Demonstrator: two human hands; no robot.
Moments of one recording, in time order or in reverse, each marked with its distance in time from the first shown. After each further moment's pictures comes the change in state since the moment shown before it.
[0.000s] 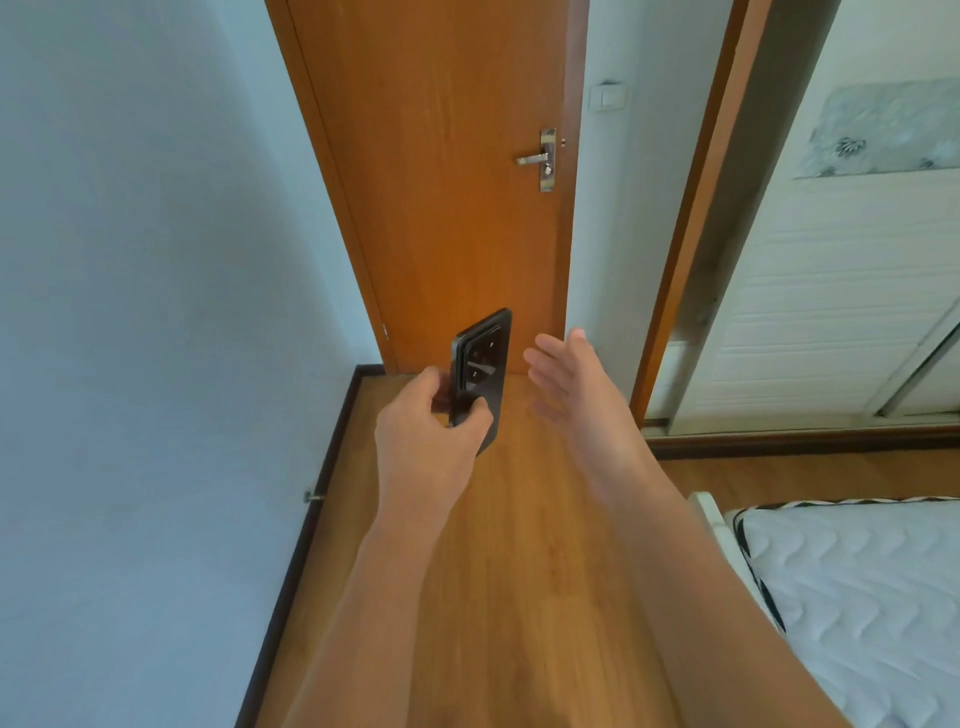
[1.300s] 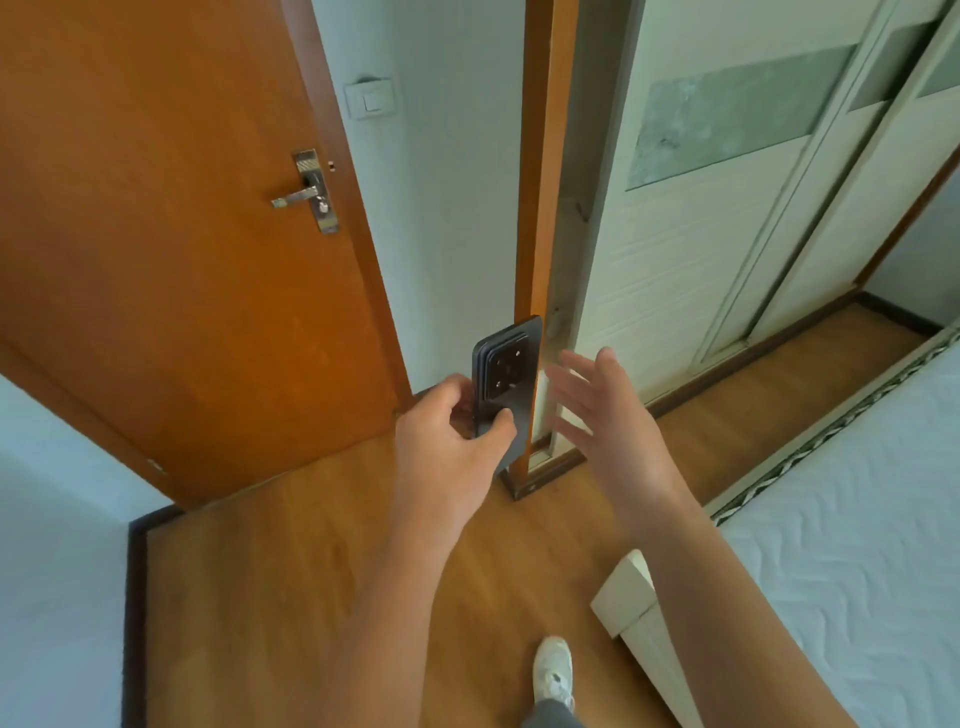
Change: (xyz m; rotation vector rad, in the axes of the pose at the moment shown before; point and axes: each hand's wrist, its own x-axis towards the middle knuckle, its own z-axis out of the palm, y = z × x) left_hand 0.302 -0.004 0.308 -0.259 -0.579 0.103; right_hand 0.311 -0.055 -0.142 0.001 0.575 -0.021
